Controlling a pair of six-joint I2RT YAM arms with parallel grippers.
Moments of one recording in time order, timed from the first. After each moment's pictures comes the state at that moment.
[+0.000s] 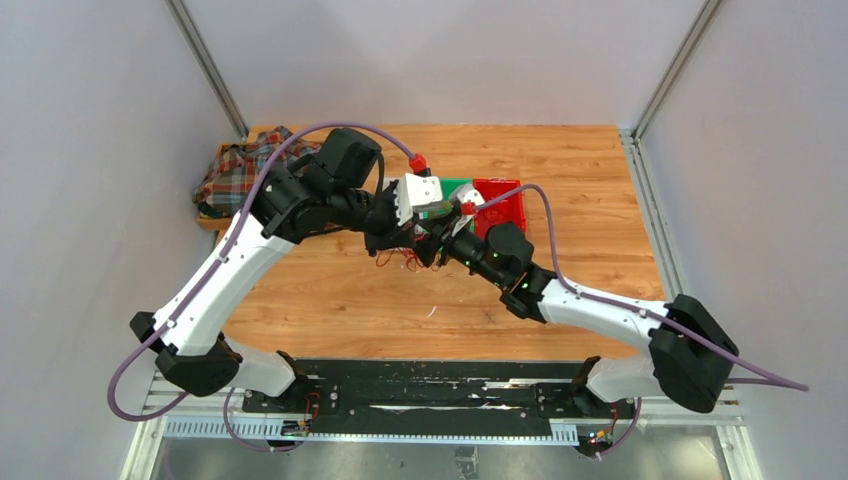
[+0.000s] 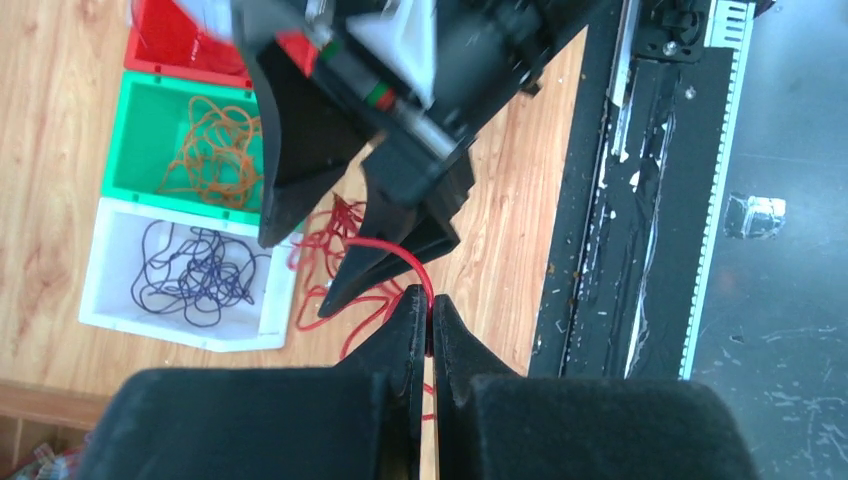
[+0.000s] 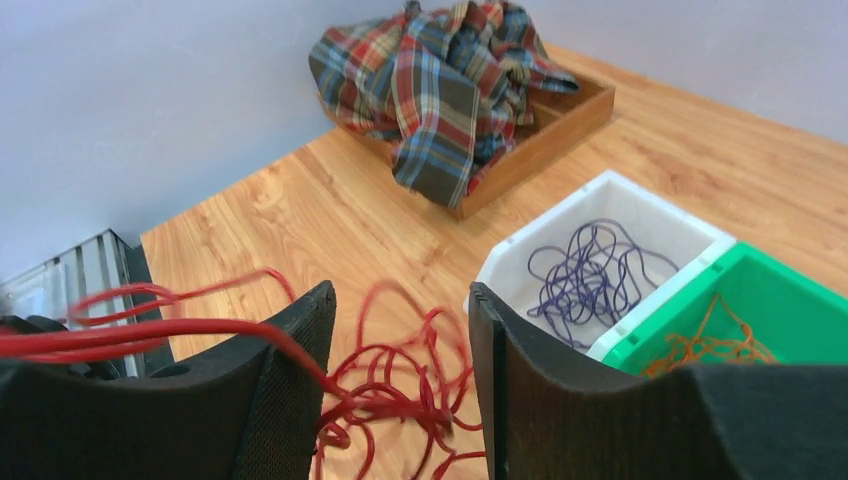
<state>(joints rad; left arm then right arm) -0.75 1.38 1.79 -1.19 0.46 0.48 0.89 1.29 0.72 0.64 -0.06 0.17</state>
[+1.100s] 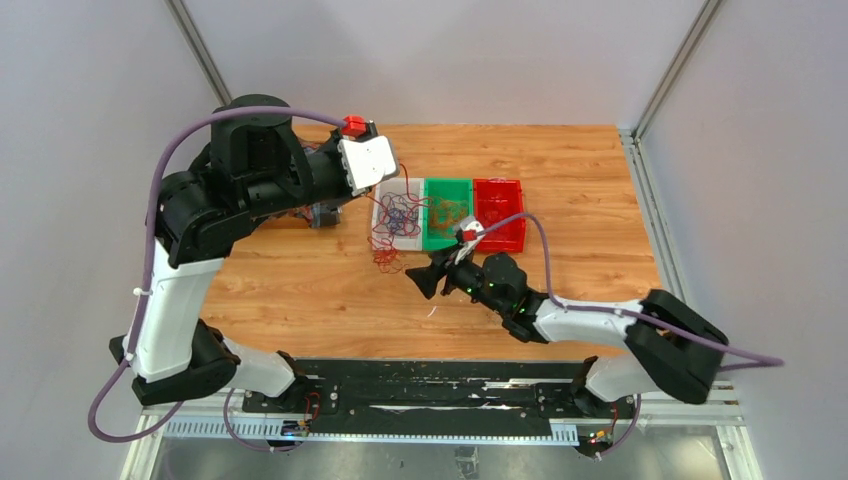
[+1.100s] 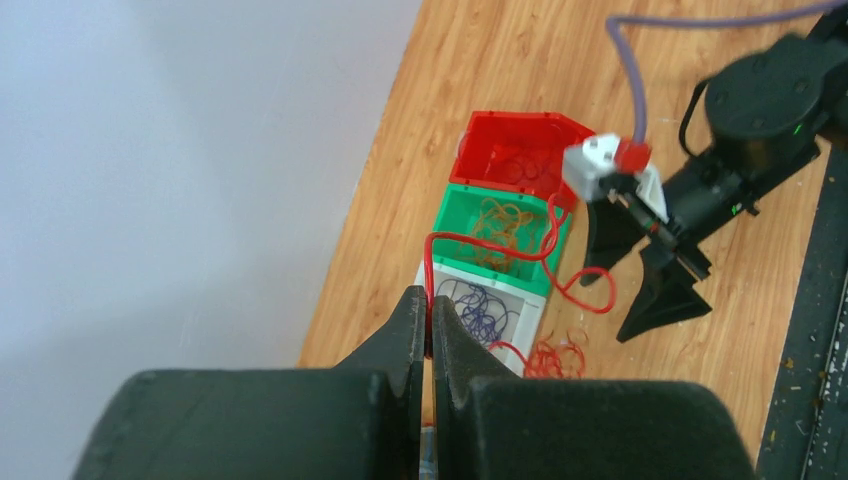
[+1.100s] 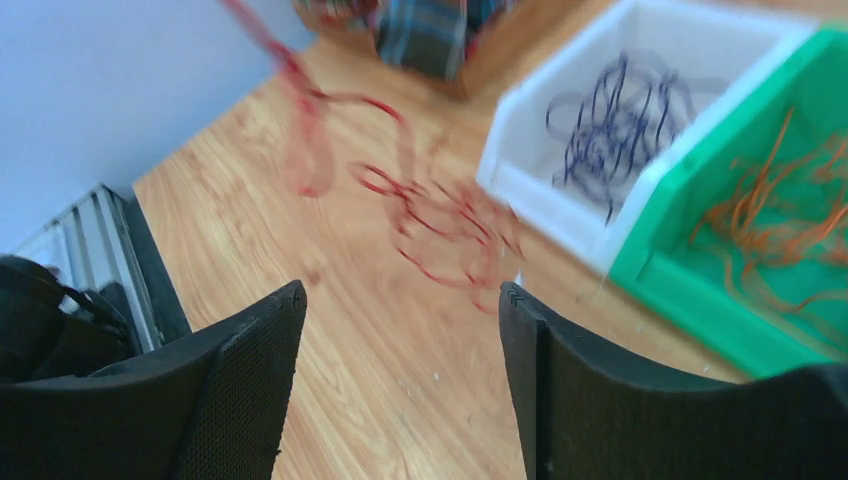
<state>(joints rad) -0.79 1.37 2.26 -1.19 0.19 0.66 0.96 1.43 0.50 0.81 0.02 0.33</state>
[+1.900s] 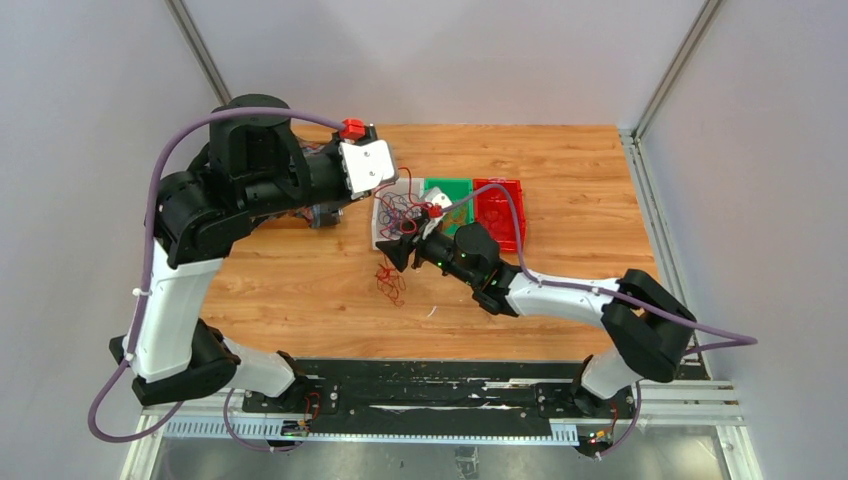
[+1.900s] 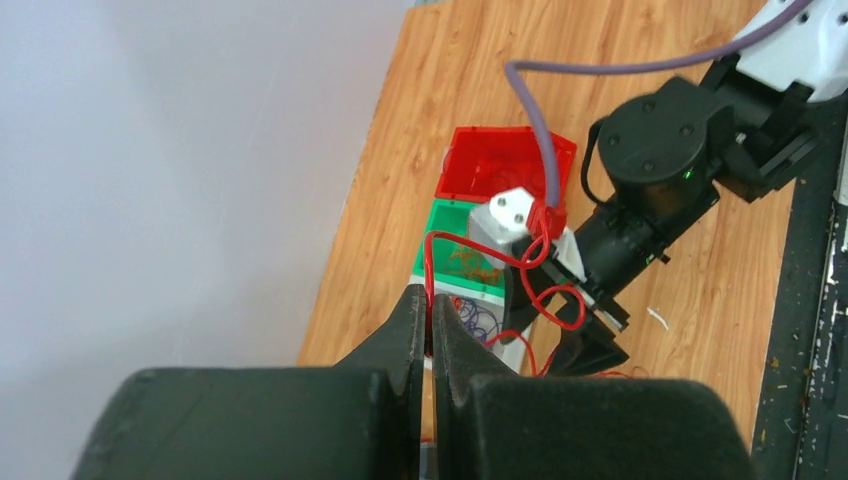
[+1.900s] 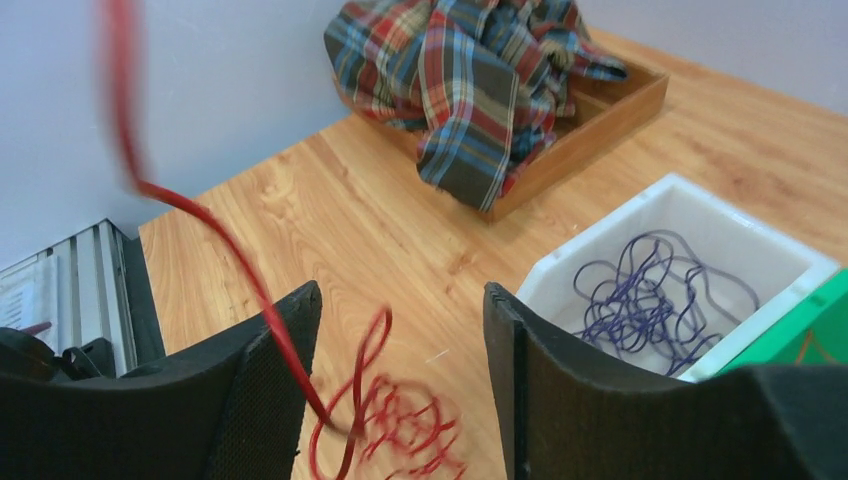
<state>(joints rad) -0.79 1.37 2.24 -1.19 0.25 0.67 0.96 1.50 0.82 0.75 -0.04 0.15</state>
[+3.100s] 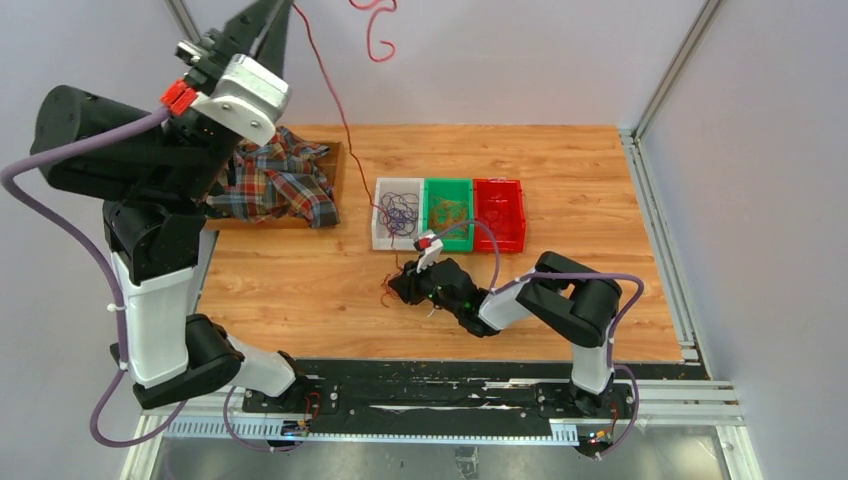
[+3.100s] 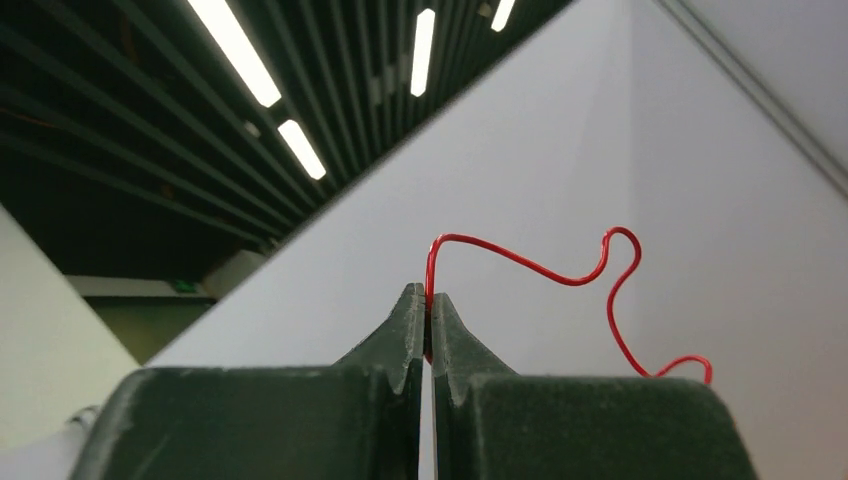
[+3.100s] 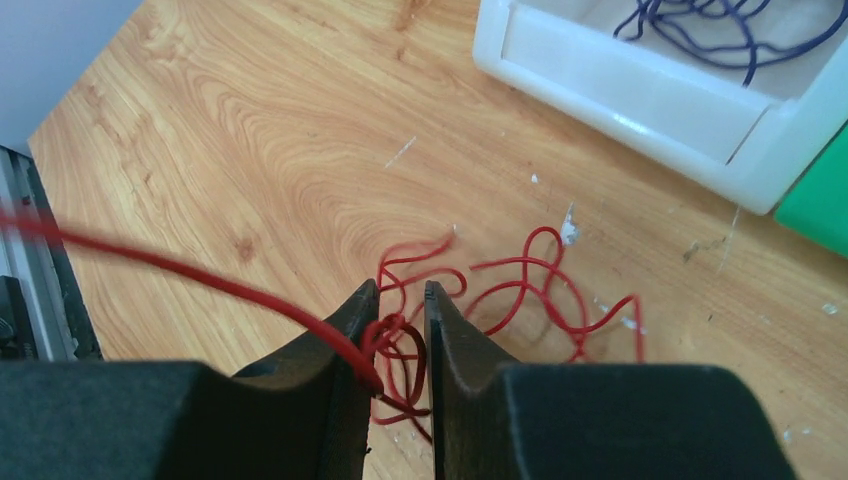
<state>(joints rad) -0.79 1.40 2.45 -0.48 0.05 0.92 1.01 1.89 0.69 0.95 0.07 0.44</state>
